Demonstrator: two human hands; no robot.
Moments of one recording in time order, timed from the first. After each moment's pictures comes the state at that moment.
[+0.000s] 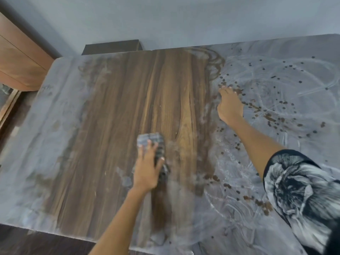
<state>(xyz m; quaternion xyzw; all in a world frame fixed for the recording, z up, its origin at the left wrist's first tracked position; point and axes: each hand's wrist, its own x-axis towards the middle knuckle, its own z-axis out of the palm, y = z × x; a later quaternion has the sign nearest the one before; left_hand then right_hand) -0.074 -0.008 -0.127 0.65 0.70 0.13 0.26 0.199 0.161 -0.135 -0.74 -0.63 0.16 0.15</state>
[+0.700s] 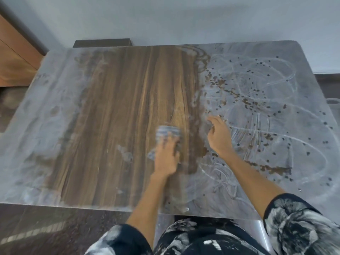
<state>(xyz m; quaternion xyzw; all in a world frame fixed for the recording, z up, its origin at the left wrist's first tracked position) -0.028 -0.061 -0.137 0.72 0.63 0.15 0.27 0.173 -0.013 -0.127 -0.72 -0.61 0.23 0.25</state>
